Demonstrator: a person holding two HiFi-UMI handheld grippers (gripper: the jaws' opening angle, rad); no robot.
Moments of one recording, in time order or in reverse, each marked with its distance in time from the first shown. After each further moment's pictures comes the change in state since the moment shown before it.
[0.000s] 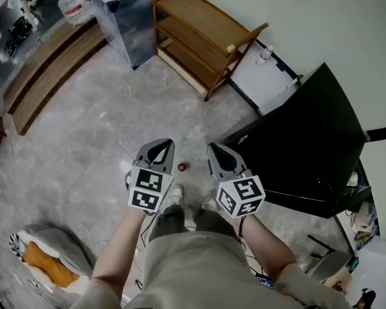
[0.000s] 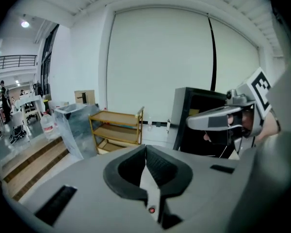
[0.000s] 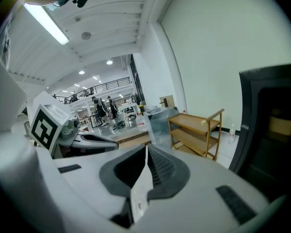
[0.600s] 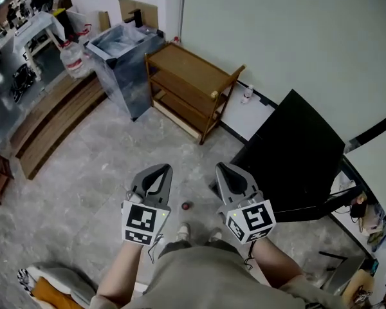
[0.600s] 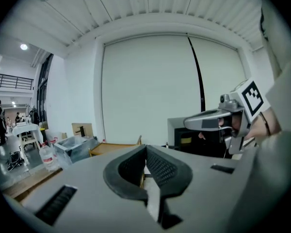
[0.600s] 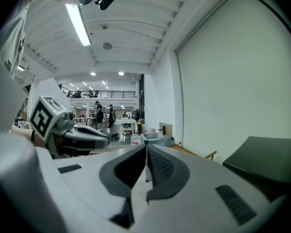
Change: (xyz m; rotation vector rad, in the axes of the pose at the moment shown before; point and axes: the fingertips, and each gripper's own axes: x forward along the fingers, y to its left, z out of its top) left arm -0.117 -0.026 0.138 0.148 -0.266 -0.009; right arm -0.101 0.039 0.140 -0.240 -0.232 -0.087
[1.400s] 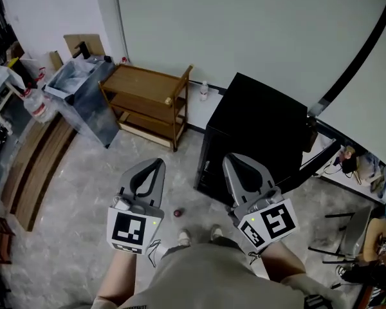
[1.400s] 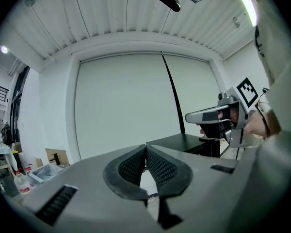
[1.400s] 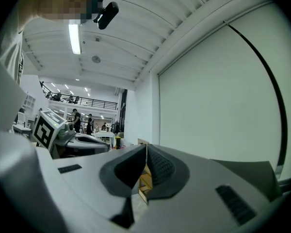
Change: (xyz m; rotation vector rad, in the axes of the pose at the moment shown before) left arm 0.004 -0.085 0.119 0.150 -0.203 -0.228; right arm -0.130 -0.060 0.091 0.009 -0.178 -0.263
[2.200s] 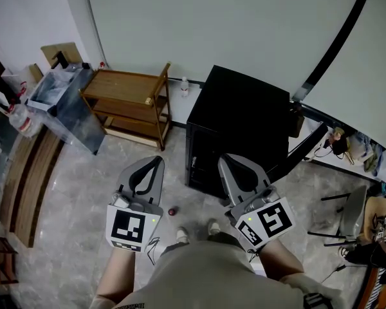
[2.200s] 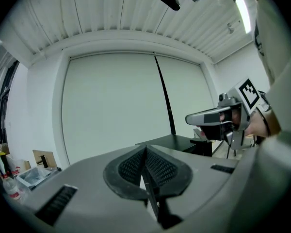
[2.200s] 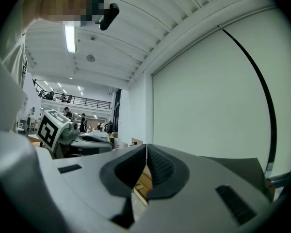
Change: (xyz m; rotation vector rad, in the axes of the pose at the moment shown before) left arm 0.034 -0.035 0.004 0.019 -0.008 -0.121; right arm -0.029 -0.025 -0.012 0.014 0.005 -0.081
